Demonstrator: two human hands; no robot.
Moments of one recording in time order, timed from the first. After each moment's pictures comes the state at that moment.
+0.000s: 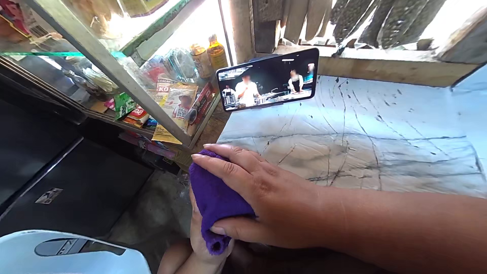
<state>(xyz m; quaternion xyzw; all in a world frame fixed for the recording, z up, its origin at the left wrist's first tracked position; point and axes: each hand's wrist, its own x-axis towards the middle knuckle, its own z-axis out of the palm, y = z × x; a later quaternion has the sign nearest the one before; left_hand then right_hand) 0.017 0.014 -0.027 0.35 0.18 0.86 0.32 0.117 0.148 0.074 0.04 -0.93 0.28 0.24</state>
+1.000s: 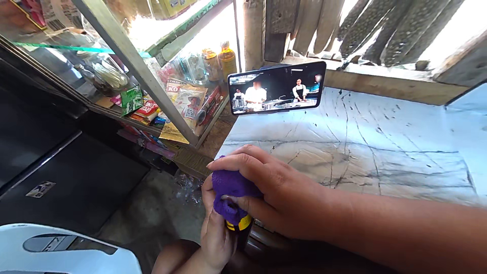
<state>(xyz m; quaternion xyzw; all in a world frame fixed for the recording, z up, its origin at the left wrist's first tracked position) 0.023 0.018 -0.019 0.43 0.28 0.81 0.28 0.118 0.154 0.077 0.05 -0.90 0.34 0.27</state>
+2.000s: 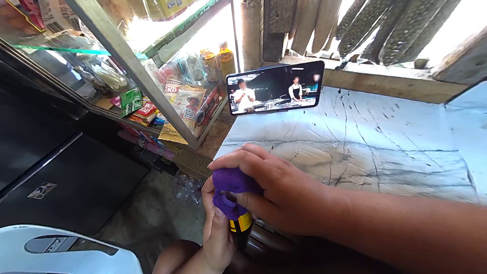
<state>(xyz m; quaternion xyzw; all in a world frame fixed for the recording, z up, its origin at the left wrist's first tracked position) 0.021 0.016 -0.024 0.44 0.34 0.79 0.25 0.116 0.158 0.077 0.05 -0.89 0.36 0.28</state>
